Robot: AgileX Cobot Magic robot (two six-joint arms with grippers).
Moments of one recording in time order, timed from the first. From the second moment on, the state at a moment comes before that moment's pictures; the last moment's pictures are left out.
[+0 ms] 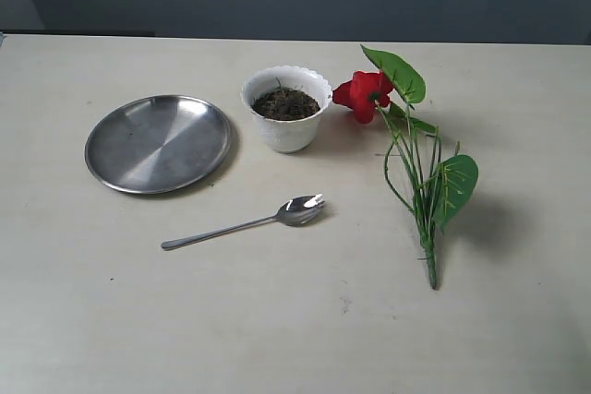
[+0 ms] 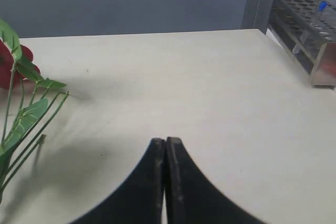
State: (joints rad) left arm -0.02 0.87 -1.08 -0.60 0.71 0.88; right arm -0.04 0.00 0.00 0.06 0.36 -0.07
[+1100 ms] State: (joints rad) left arm -0.28 1.36 -1.20 -0.54 0.70 0.88; right arm -0.04 0.00 0.00 0.06 0.36 -0.08
